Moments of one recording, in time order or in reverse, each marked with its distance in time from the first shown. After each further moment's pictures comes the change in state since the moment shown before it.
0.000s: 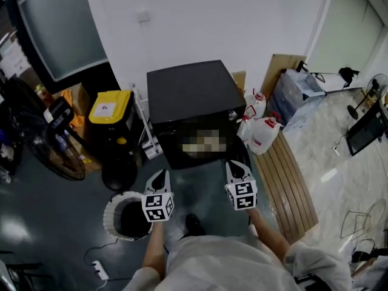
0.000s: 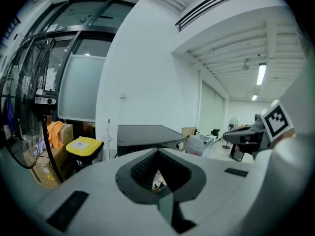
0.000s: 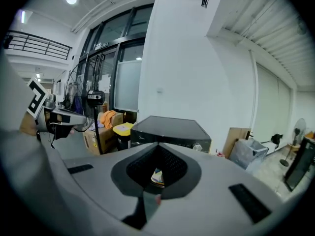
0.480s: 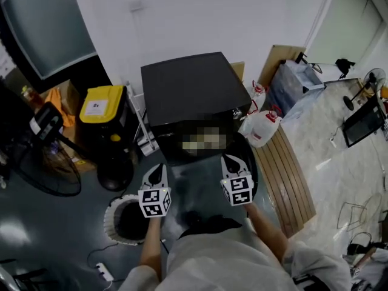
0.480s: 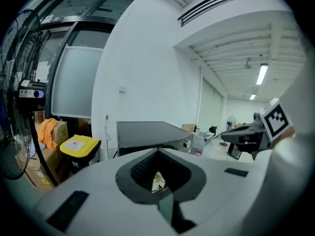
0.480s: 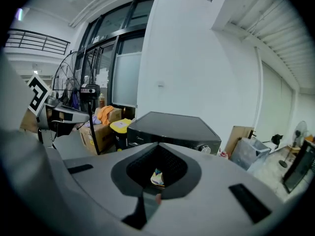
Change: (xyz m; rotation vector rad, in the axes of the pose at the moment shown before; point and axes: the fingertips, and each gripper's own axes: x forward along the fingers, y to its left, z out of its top) left arm 0.077 0.060 0.009 0.000 0.048 -0.041; right arm 0.094 0.013 0.013 -0.021 0.061 -0.005
